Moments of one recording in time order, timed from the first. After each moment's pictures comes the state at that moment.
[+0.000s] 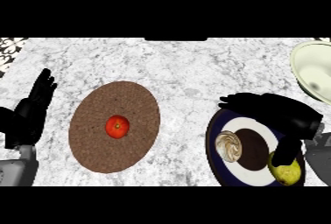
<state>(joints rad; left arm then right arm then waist) -0.15 0.36 0.04 -1.52 0.08 0.14 0.10 -0.40 -0.65 0.34 -1.68 0.53 0.69 -0.09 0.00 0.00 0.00</state>
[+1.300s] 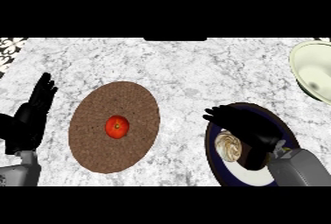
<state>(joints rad) -0.11 0.28 0.10 -1.57 0.00 0.08 0.12 -0.26 -0.39 0.34 -1.56 0.93 0.53 -0.24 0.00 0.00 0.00</state>
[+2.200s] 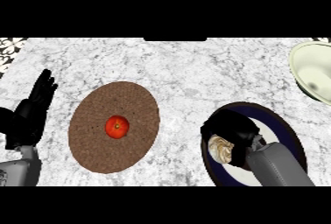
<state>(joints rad) -0.15 0.25 0.14 -1.55 -0.03 0.05 0.13 -0.31 -0.25 0.33 -1.41 1.04 0.51 -0.35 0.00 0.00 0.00</state>
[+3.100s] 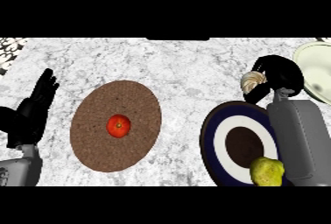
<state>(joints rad) -0.16 0.25 0.15 -1.53 -0.03 0.03 0.12 -0.61 -0.19 -0.15 -1.21 1.18 0.31 0.43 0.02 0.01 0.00</state>
